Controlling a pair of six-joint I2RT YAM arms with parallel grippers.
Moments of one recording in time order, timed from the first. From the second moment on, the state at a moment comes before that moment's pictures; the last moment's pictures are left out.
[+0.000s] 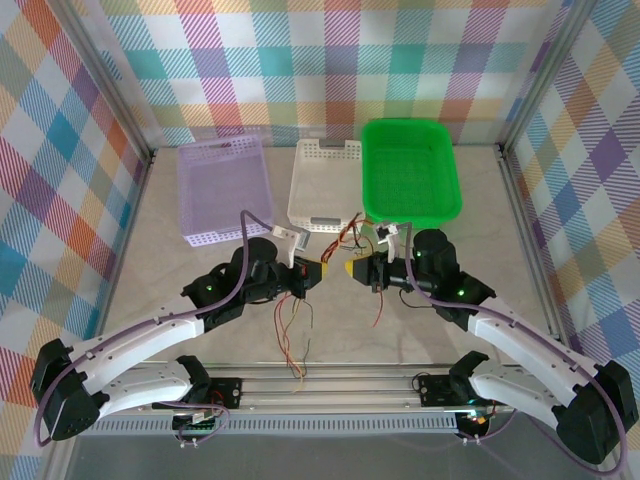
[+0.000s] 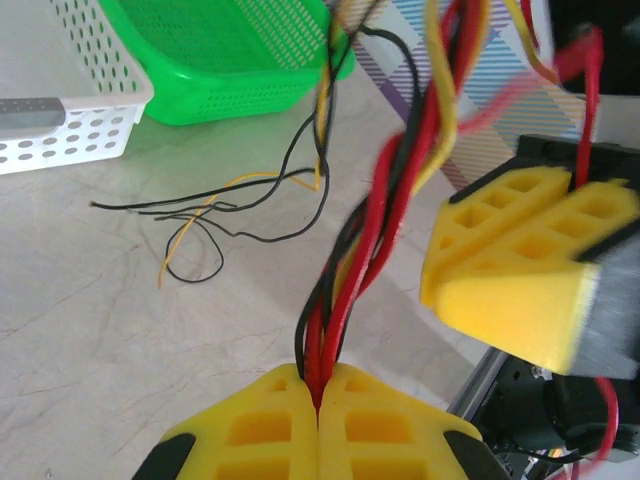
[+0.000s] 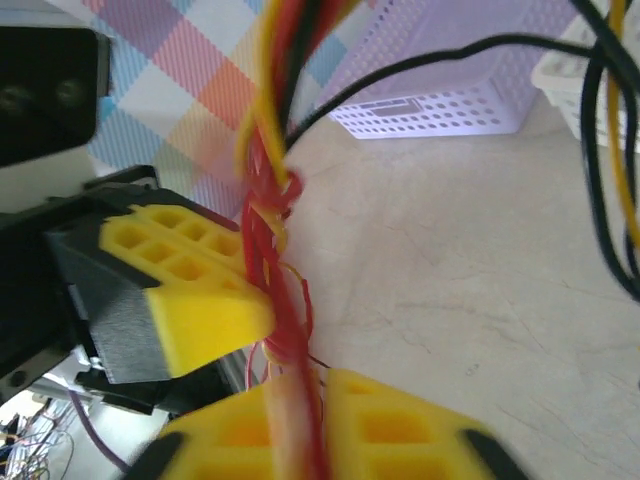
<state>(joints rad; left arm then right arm) -0.86 1.04 0.78 -0.17 0.12 -0.55 0.65 0.94 0.64 -0.02 -0.54 0.55</state>
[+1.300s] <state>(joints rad) -0.86 1.08 0.74 -0.04 0.17 -0.67 0.67 1.10 0.64 0.21 -0.55 0.67</state>
